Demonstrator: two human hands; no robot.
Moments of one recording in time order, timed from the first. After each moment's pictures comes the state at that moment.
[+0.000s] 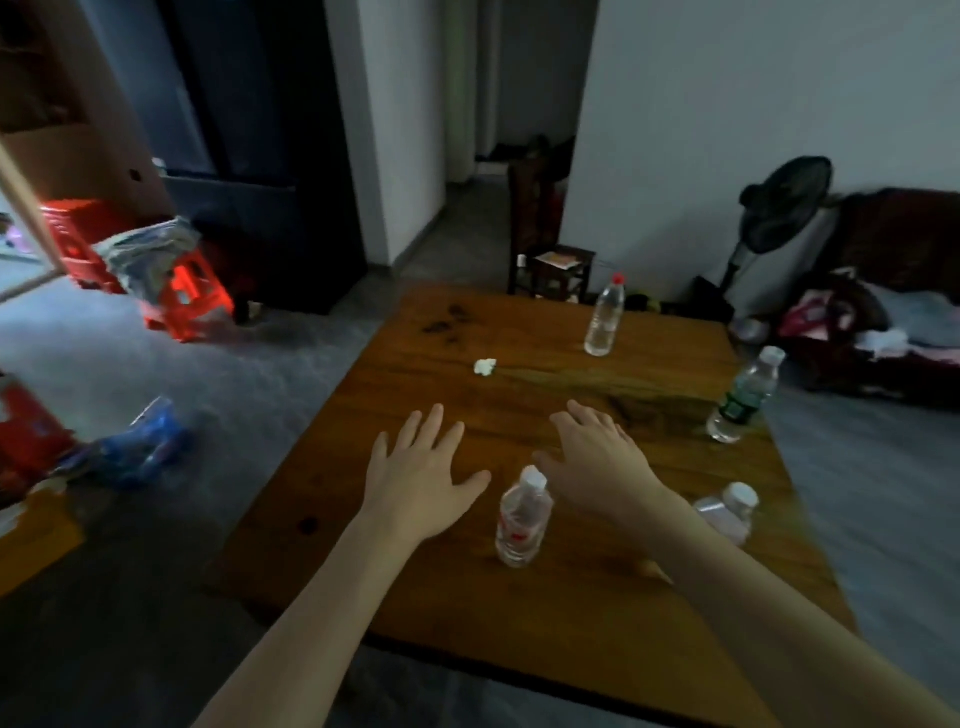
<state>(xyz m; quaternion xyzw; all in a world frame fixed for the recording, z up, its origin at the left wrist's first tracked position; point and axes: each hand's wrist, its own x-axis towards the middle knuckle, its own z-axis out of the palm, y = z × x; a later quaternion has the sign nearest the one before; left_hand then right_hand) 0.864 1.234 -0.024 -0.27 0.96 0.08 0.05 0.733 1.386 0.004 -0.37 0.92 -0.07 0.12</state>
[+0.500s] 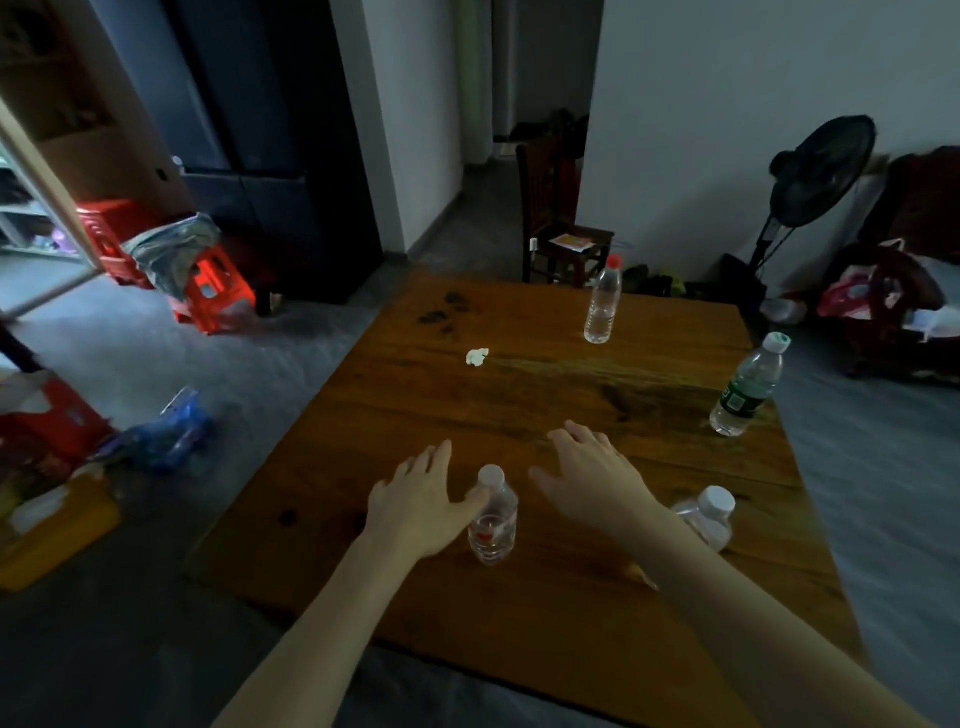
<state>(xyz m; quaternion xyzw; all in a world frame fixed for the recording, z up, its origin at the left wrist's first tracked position) 0.816 1.279 -0.063 -0.35 0.92 0.16 0.11 0.679 1.423 -0.036 -0.38 0.90 -0.10 0.18</state>
